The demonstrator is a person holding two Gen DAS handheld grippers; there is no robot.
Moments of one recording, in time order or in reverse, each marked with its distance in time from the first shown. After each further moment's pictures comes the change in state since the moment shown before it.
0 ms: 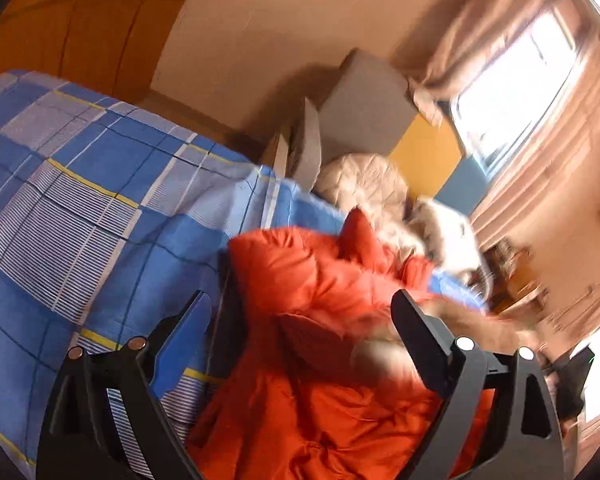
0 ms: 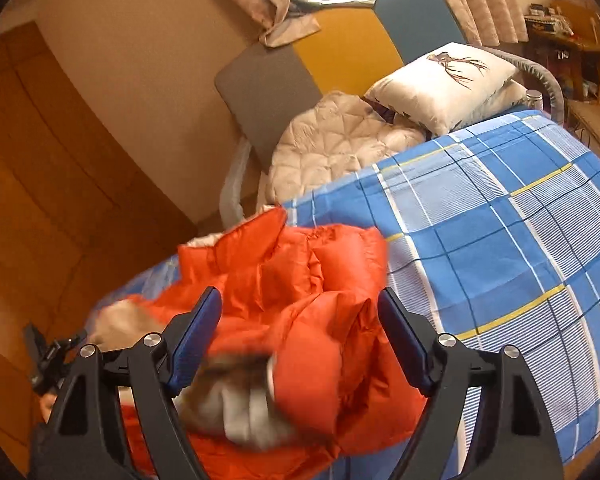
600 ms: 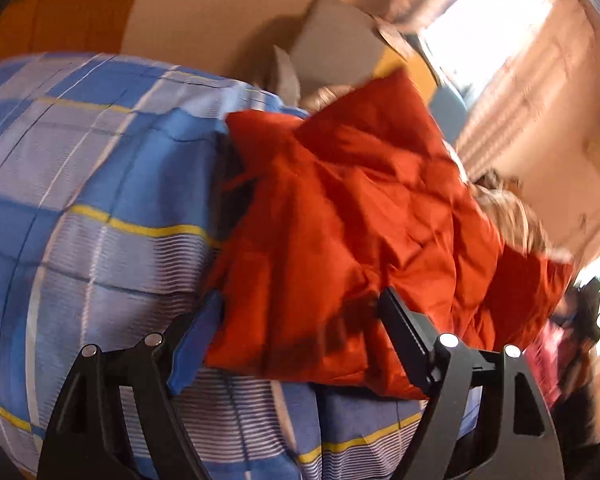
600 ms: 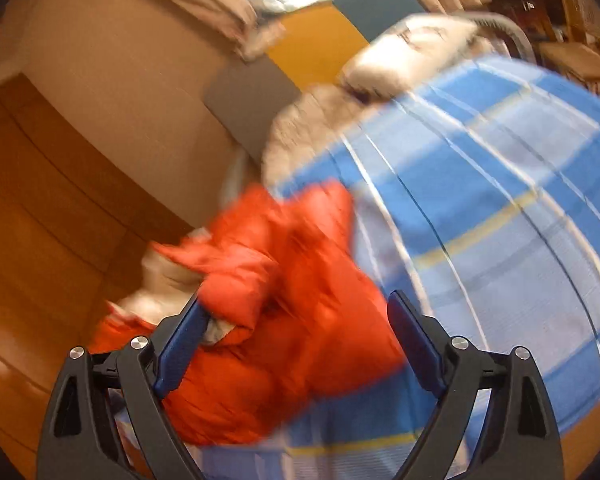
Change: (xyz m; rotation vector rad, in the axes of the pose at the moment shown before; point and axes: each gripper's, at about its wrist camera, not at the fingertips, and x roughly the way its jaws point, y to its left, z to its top) left arm 0.013 0.012 -0.108 0.203 0.183 -0.043; right arm -0.038 -0.055 -0.056 0.163 -0.059 0.101
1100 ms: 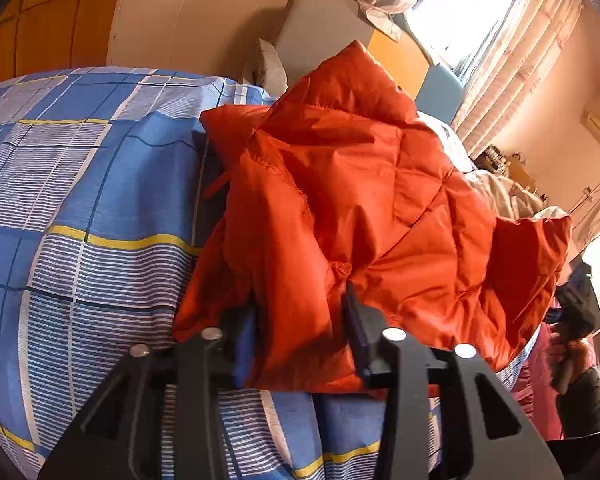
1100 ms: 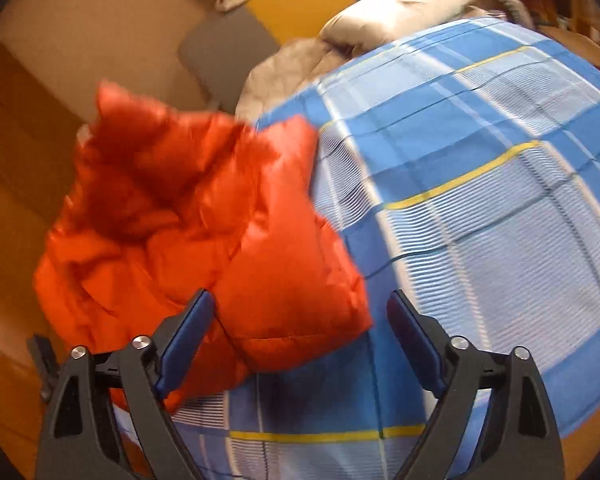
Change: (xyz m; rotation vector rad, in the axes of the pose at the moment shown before) left arm 0.010 -0.011 0.004 0.046 0.011 -0.002; right arm 0.056 -0.033 -0.039 -0.064 0.203 -0.122
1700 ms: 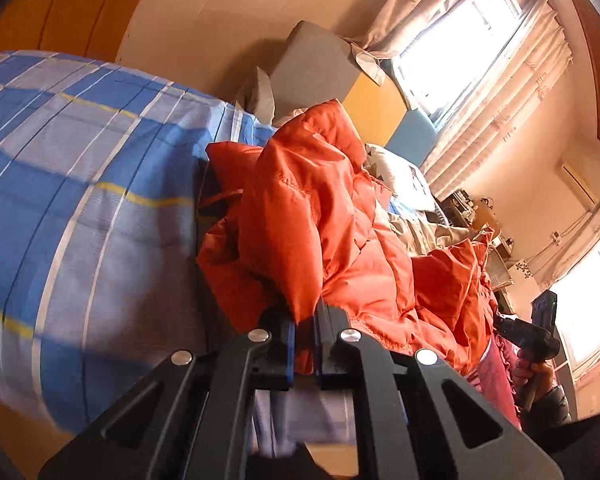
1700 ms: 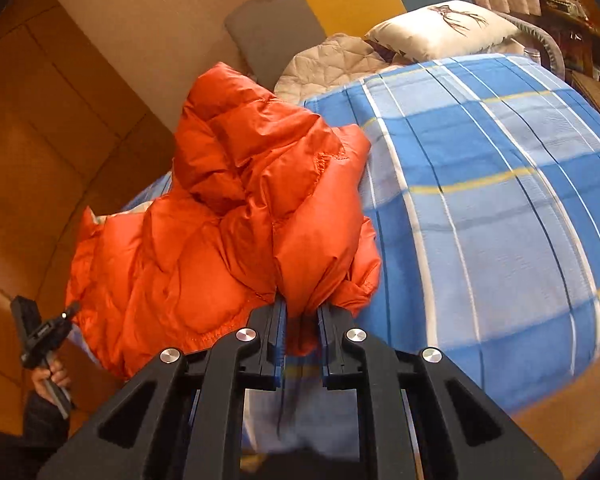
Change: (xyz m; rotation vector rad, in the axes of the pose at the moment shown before) left arm -0.094 -0.003 -0.063 -0.113 -0.116 -0.124; right arm -0.072 0.028 -0.037 -0.168 0.052 0.001
